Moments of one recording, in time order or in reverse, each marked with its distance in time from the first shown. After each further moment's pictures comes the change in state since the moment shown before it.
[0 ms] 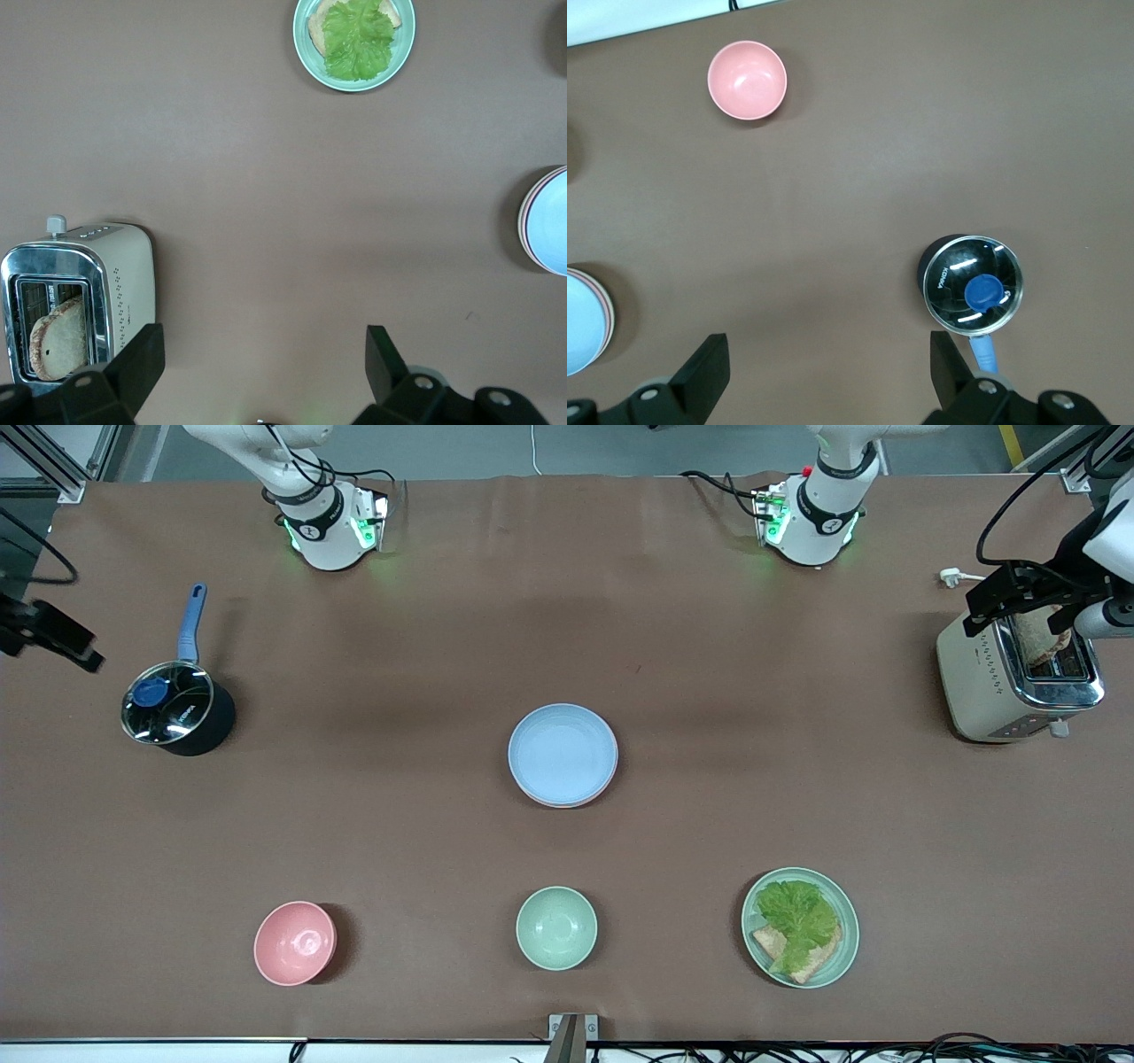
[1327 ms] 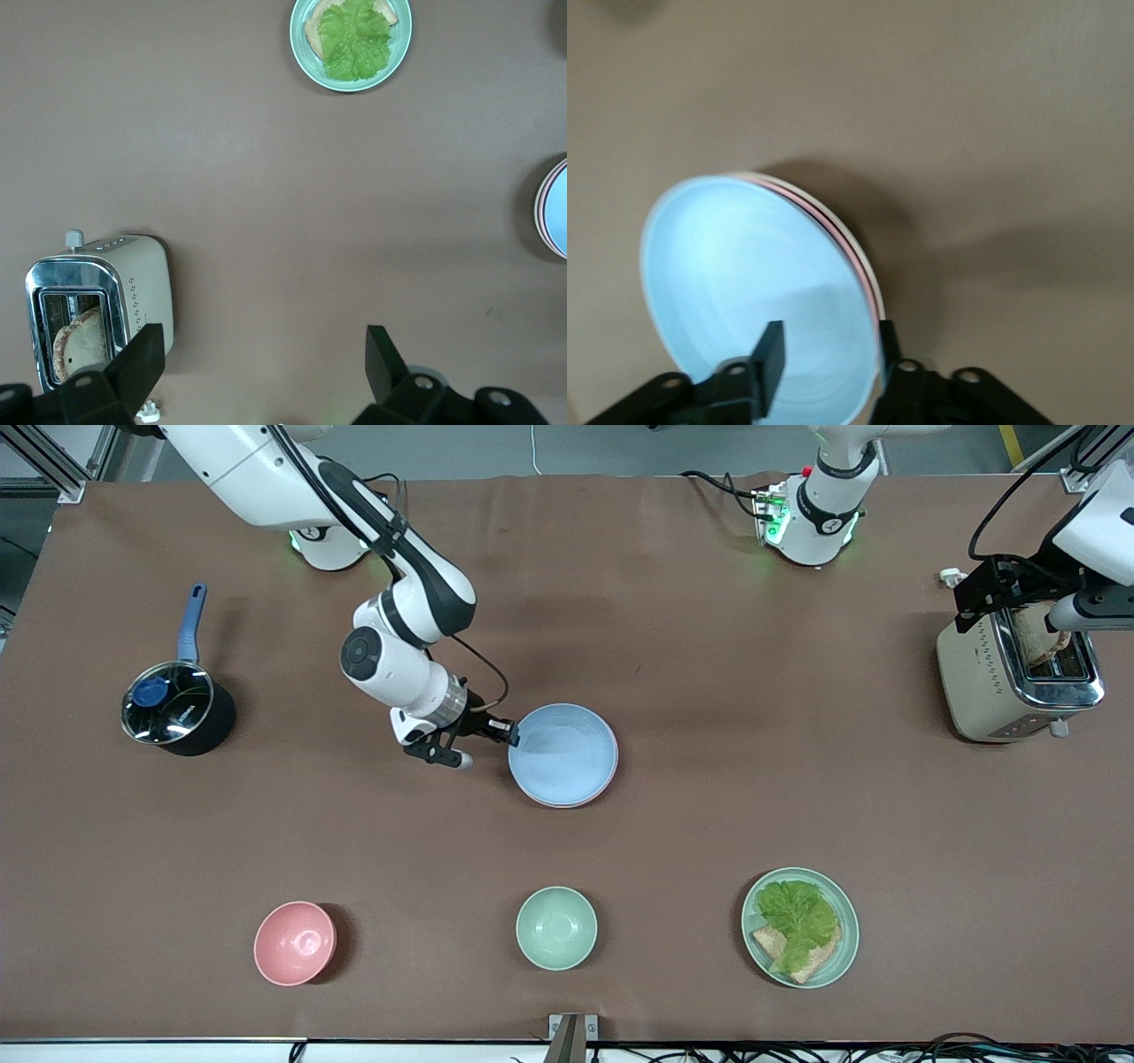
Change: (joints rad) left arm -0.042 -0.003 -0.013 0.005 0.054 0.000 0.016; right arm 0.211 0.470 0.439 -0.598 0.383 1.198 0.429
